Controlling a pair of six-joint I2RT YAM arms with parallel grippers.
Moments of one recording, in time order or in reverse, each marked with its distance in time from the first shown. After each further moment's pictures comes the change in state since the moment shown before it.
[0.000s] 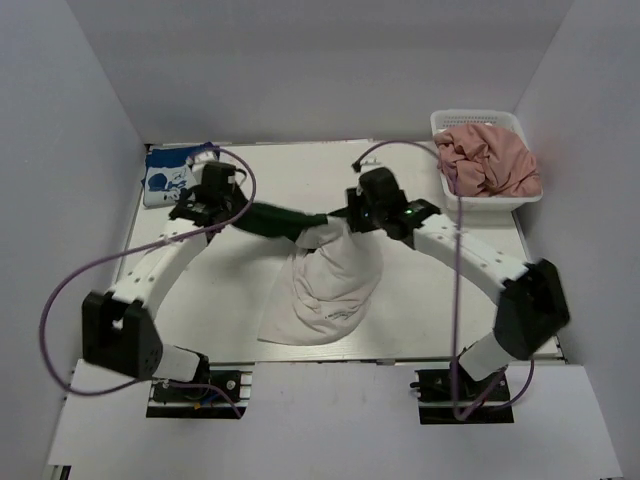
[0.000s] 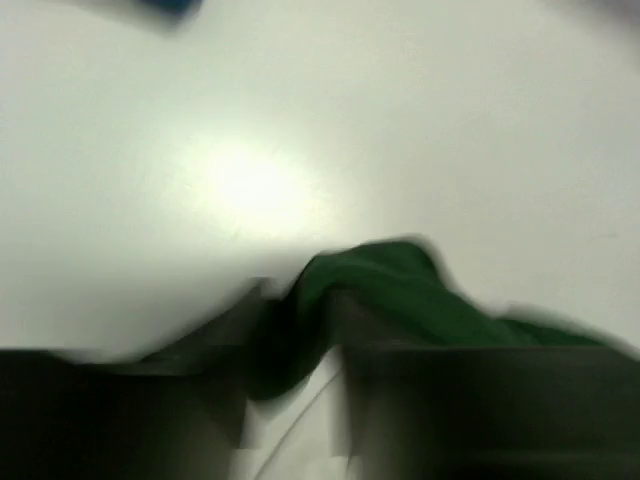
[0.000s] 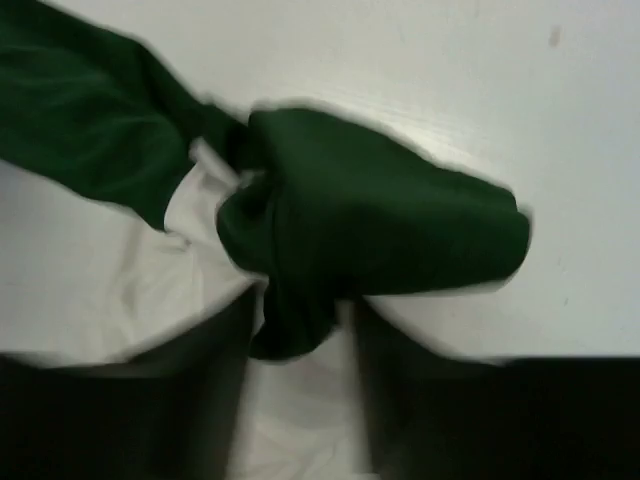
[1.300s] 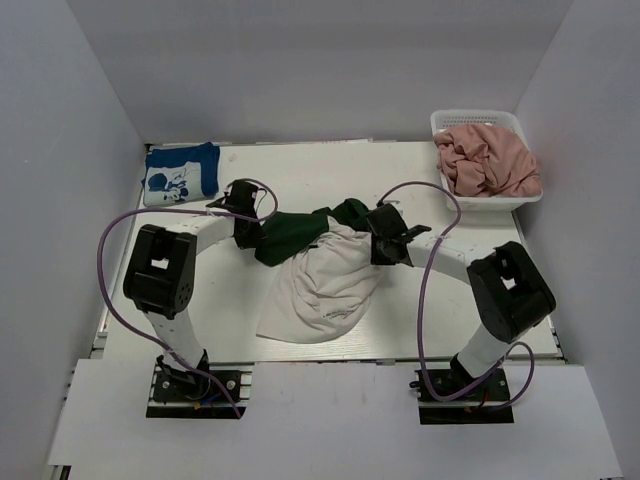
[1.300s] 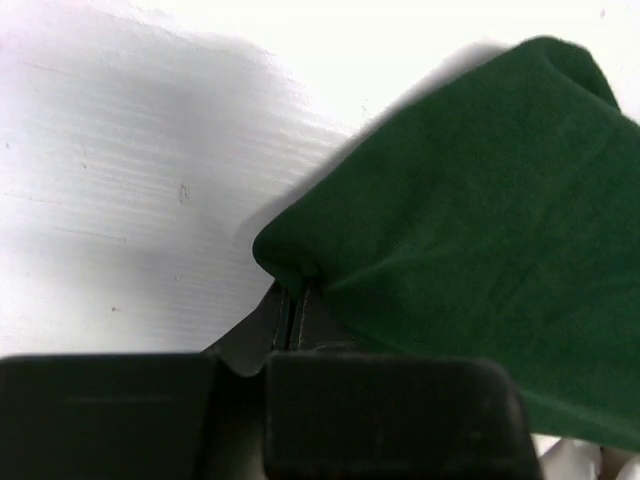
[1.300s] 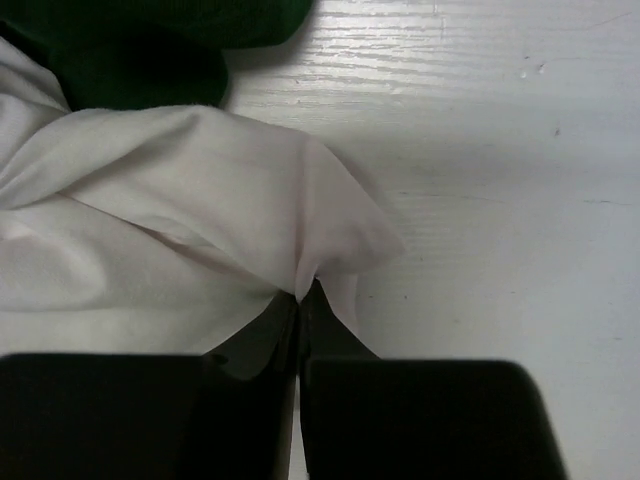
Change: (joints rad) left arm 0.011 0.528 -0.054 0.050 0.234 0.023; right arm -0.086 0.223 -0.305 0.087 0.107 0.215
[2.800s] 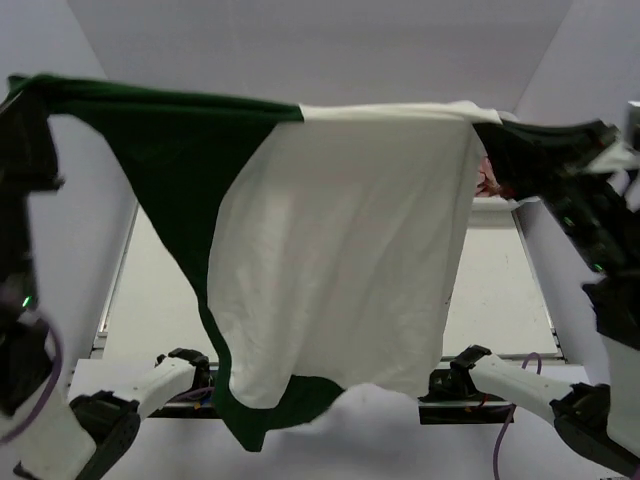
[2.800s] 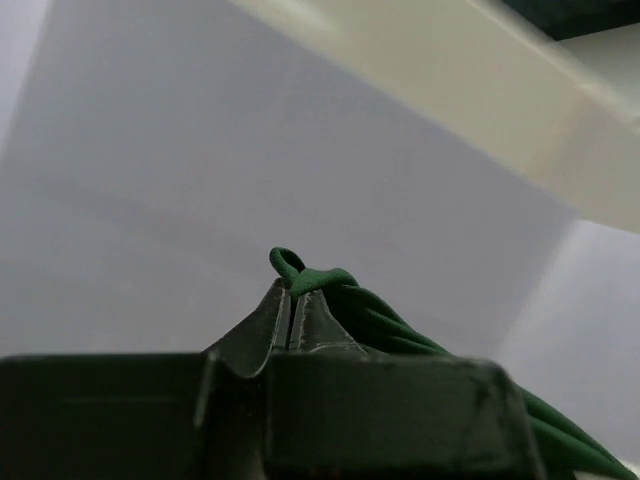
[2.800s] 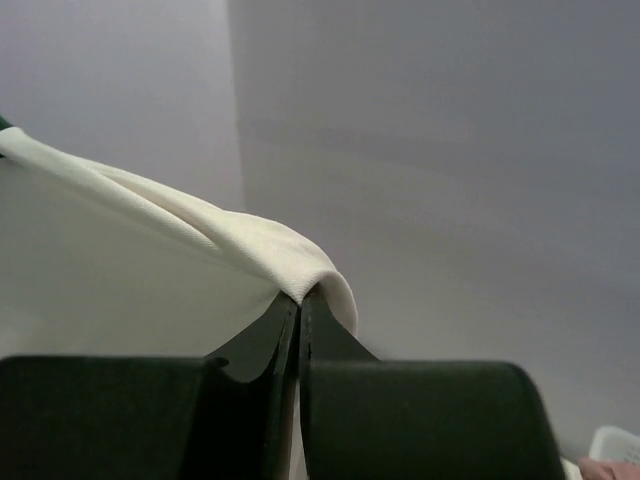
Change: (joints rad) left arm -0.021 -0.848 1.087 -0.136 -0.148 0.244; right arm 0.019 -0.714 0.959 -0.186 -0.340 -0.418
